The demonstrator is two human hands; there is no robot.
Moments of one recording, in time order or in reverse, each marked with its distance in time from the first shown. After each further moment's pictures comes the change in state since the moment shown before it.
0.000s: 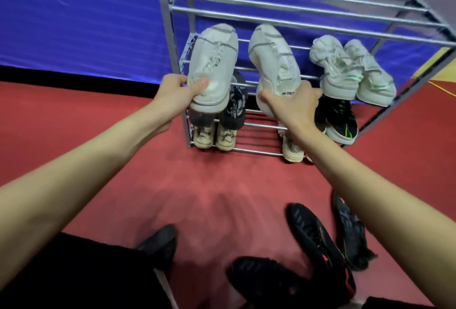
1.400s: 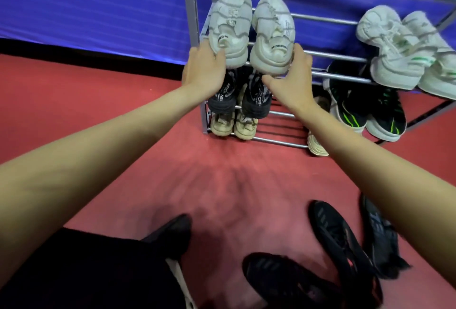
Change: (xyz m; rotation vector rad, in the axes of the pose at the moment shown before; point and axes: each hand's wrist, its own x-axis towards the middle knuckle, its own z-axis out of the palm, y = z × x) left_hand 0.070 -0.031 0.013 0.499 0.233 0.032; right_hand 0.035 0.002 0.088 0.059 -0.208 -0.333
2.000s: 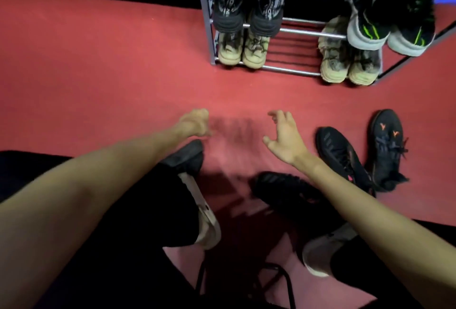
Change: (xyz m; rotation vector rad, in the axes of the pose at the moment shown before) left_hand -0.170 -0.168 0.048 0.655 -0.754 -0.249; right_hand -0.242 0.107 0.014 -0.212 -0.579 0.159
